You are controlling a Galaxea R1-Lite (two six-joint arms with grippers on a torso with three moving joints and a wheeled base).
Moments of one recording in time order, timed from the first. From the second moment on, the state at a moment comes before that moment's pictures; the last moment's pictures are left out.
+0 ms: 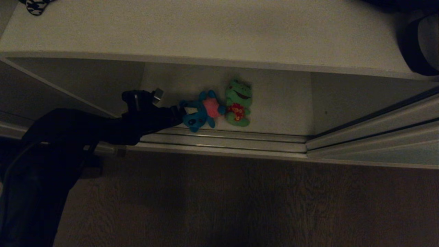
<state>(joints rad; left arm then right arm) -0.08 2.43 -1.82 -0.52 -0.66 -0.50 0.00 0.00 0.00 0.04 0.02 -0.08</state>
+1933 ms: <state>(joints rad) -0.10 2.42 -1.83 -0.54 -0.65 -0.51 0.00 0.00 0.00 0.04 0.02 -0.08</state>
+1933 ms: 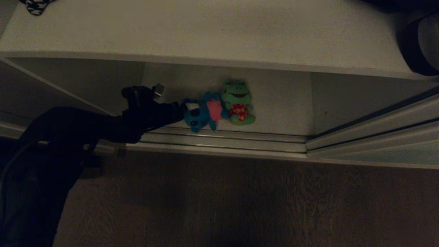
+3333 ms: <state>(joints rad) -0.13 2.44 -1.87 -0.52 -0.61 -0.52 0.00 0.00 0.00 0.04 0.02 -0.08</state>
